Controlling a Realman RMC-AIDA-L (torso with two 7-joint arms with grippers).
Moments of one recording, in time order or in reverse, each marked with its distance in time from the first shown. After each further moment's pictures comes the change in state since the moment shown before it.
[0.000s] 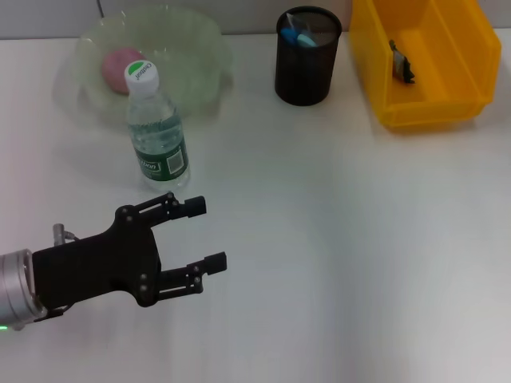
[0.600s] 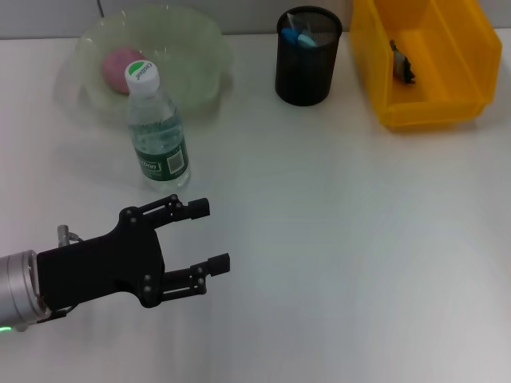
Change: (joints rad) left arm -0.002 -0.003 0.007 -0.008 -0.001 -0.012 0.001; right arm 0.453 -0.016 -0.201 0.268 -0.643 0.197 0.249
